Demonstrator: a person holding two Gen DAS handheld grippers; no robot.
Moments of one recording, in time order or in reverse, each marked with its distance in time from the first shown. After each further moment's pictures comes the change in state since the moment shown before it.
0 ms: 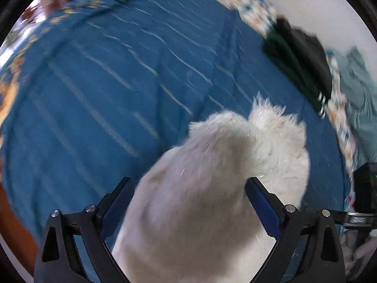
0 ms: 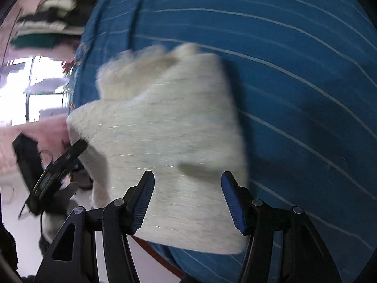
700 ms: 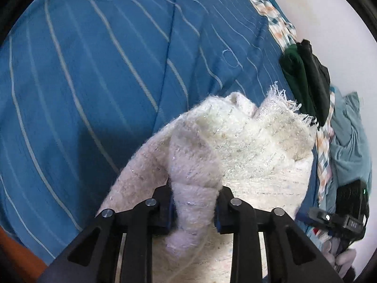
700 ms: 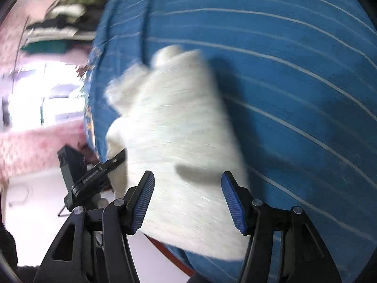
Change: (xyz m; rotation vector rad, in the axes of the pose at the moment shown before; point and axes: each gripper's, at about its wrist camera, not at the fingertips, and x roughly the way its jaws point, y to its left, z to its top) left arm 0.013 0.052 -0.037 -0.291 0.019 -0.185; right arm 0.022 0.033 0.010 -0.053 0.001 0.100
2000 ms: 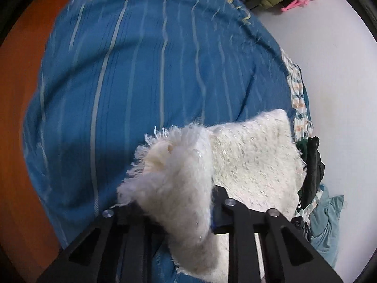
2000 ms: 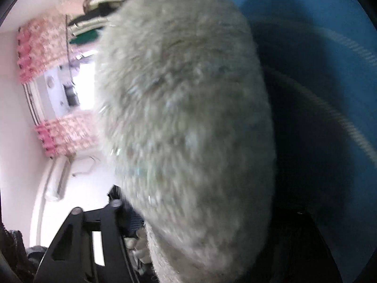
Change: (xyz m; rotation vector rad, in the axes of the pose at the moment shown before) left arm -0.068 0.069 -0.101 -0.513 -0.376 -0.047; right arm 0.103 -0.022 0.042 -0.007 0.169 0.575
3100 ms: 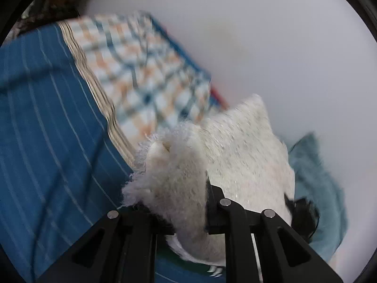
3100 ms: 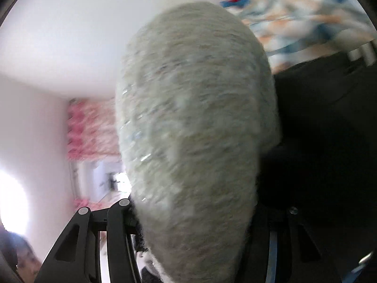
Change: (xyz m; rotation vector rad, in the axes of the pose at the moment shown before) left arm 0.280 -0.551 0.055 0.644 0.190 -0.313; right arm -0.362 0.108 0.312 -0.042 -0.603 0.155
